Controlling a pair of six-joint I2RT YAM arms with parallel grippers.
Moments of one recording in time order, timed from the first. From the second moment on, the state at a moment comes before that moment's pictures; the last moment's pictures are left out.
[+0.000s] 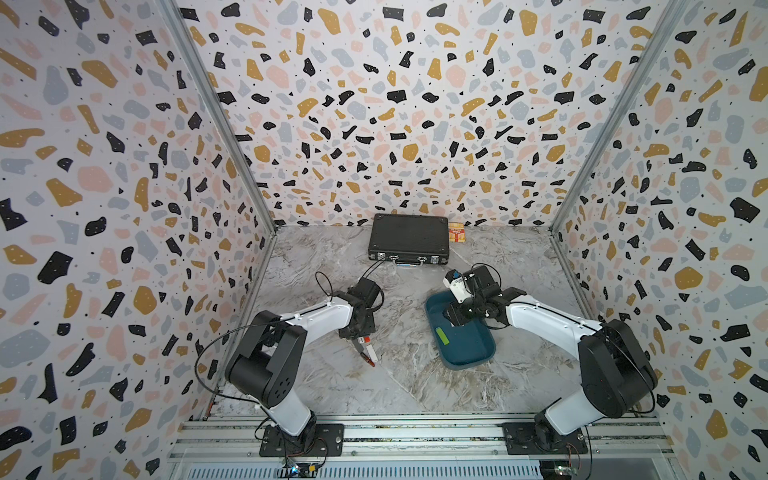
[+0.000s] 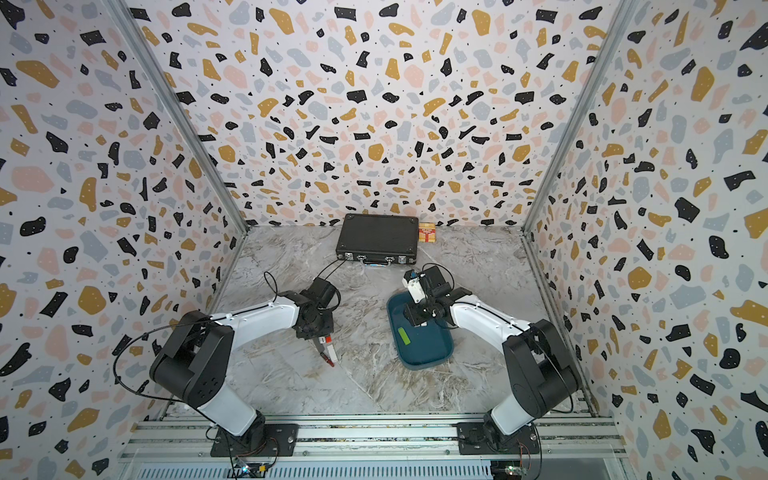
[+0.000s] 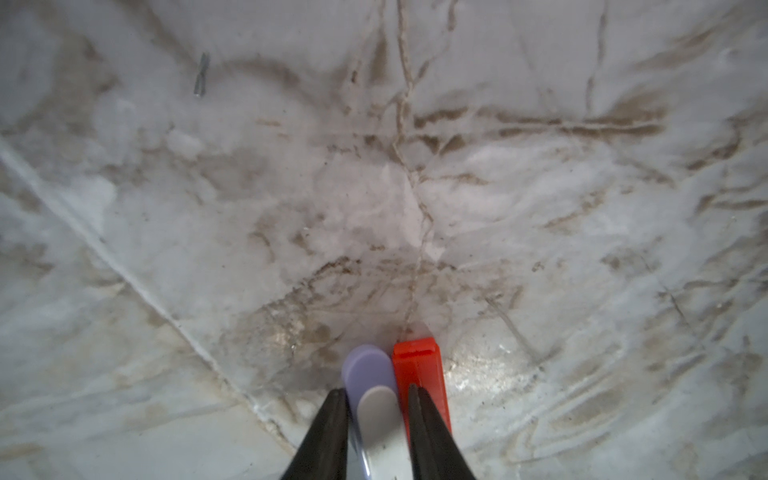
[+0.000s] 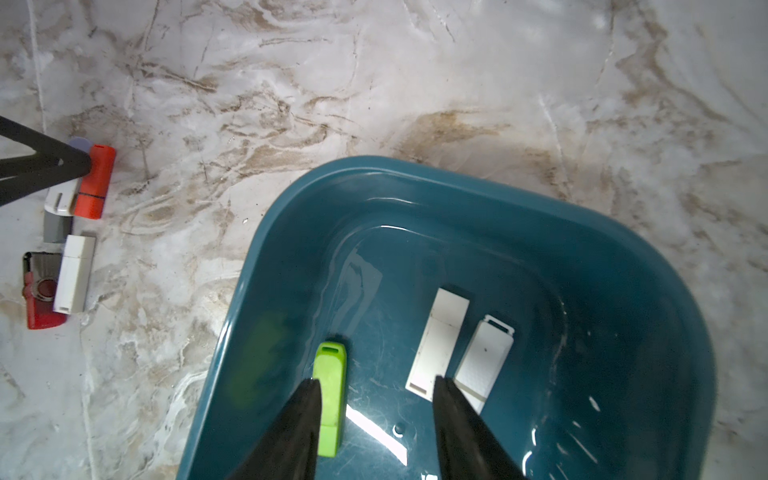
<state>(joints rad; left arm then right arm) -0.47 1.64 0.92 -0.62 -0.14 -0.62 0.54 1.56 0.97 -0.39 -0.21 0.06</state>
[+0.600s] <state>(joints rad) -0.47 1.59 0.87 -0.66 -0.18 -0.63 0.54 1.58 0.97 -0.39 -0.22 0.06</state>
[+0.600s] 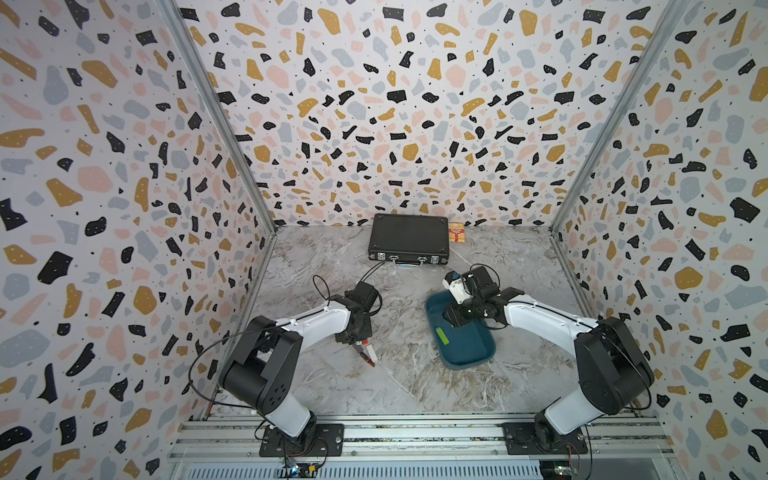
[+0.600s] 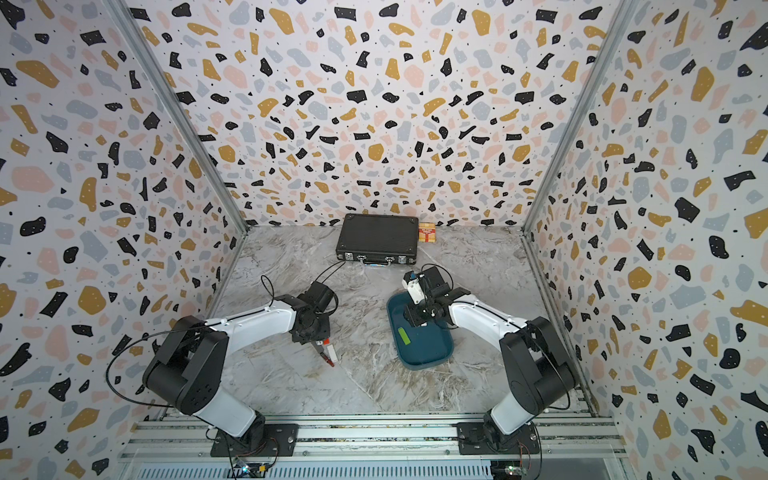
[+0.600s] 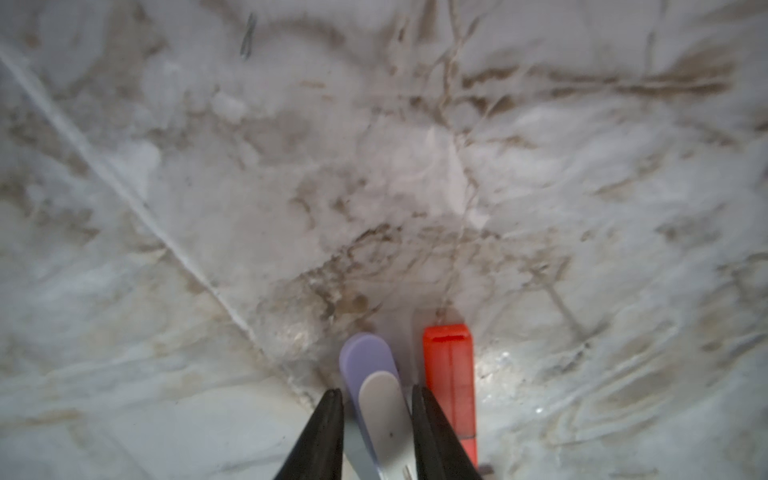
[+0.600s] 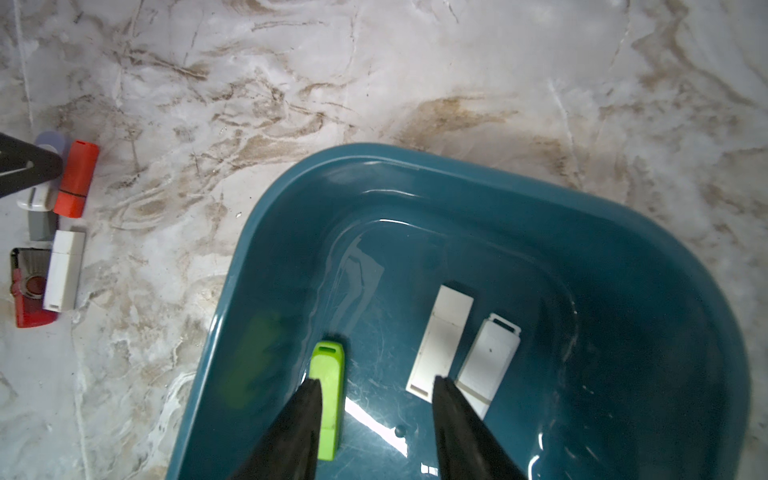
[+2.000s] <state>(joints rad) -0.47 1.60 0.86 -0.66 -0.16 -0.62 0.54 1.58 0.97 -0.39 -0.22 0.06</state>
